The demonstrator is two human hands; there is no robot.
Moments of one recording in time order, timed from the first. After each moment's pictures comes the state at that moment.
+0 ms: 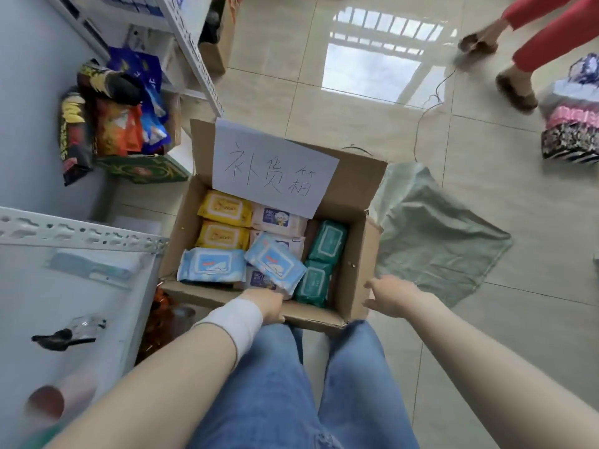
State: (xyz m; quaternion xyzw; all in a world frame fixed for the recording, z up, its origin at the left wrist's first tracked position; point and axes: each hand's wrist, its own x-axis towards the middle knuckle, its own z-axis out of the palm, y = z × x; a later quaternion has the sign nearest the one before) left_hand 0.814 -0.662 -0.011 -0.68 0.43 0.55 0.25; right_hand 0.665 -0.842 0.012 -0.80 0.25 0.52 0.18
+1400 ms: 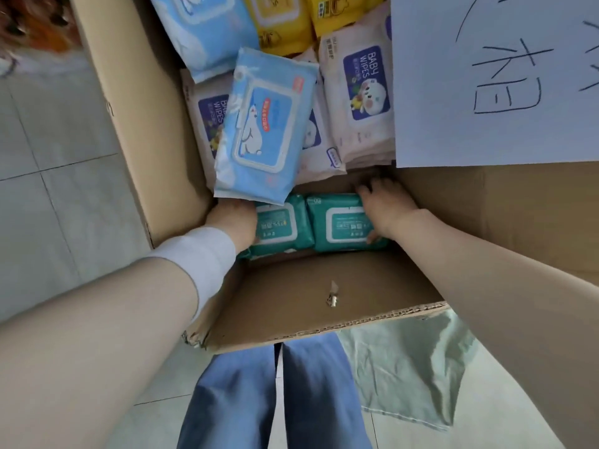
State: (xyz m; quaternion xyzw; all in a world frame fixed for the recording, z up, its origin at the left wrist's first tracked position) left_hand 0.708 -0.718 -0.339 -0.84 -0.14 0.51 -0.06; right_hand 0.823 -0.922 -0.342 -0.80 -0.32 0.47 -0.18
